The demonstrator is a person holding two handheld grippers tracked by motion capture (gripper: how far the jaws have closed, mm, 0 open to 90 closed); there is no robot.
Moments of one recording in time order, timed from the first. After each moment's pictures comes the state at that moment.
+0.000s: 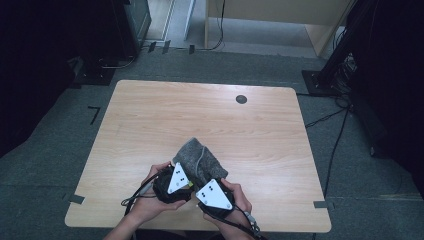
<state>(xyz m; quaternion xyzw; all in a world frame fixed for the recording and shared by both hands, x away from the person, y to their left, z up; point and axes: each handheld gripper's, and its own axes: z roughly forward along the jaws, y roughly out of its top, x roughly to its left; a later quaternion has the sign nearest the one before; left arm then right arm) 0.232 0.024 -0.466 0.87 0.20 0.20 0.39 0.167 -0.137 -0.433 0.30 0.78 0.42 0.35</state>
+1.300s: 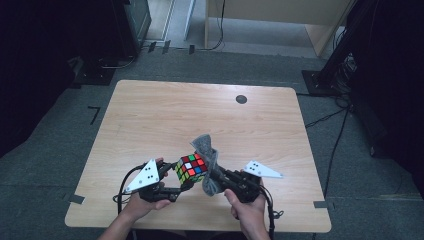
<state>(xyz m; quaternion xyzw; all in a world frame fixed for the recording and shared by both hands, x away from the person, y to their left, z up) 0.236 0.072 -0.447 0.76 0.16 0.09 0.63 0.206 -0.209 -0.443 0.43 0.65 0.63 0.03</state>
